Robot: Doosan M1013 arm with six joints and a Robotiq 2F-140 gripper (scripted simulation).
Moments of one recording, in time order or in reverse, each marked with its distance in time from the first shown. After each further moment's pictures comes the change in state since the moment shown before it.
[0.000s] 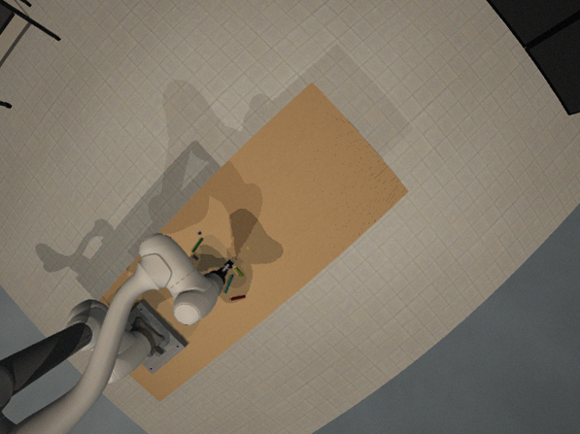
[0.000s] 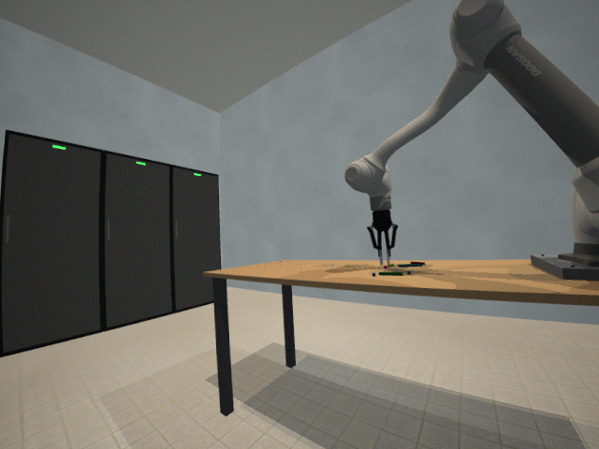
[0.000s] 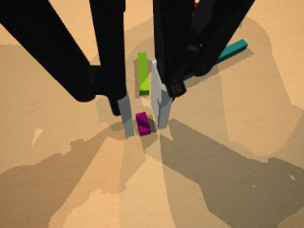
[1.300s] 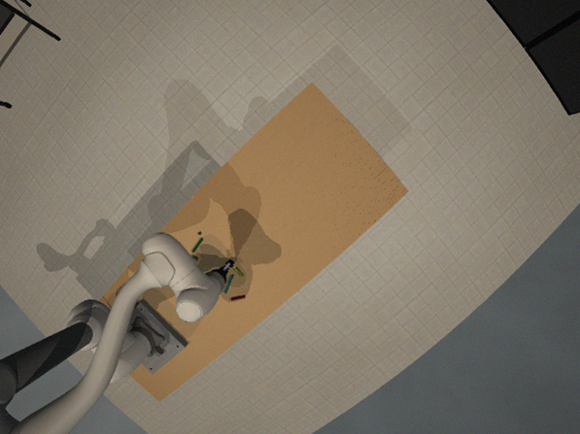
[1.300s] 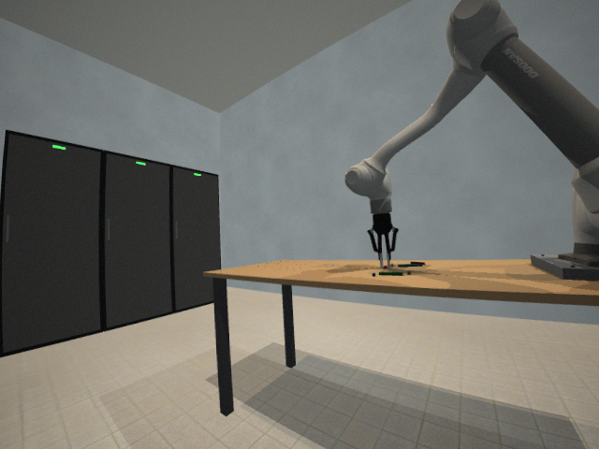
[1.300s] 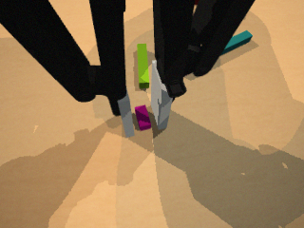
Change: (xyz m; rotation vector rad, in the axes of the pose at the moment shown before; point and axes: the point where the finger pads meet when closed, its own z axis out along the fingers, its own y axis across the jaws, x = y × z) arm 0.000 0.000 0.014 0.000 0.000 0.000
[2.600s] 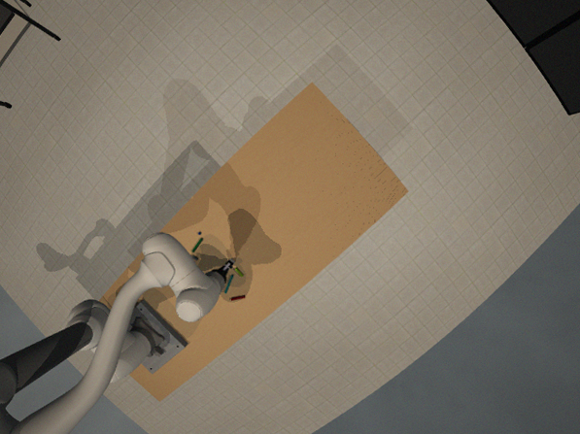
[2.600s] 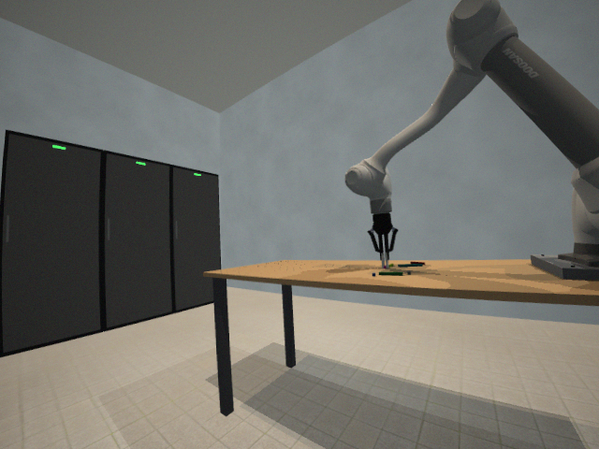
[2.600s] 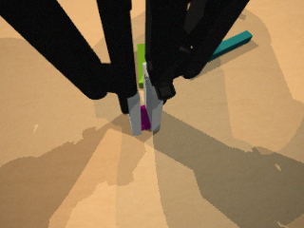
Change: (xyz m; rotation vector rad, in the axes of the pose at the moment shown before) arm 0.000 0.000 0.000 0.000 0.000 0.000
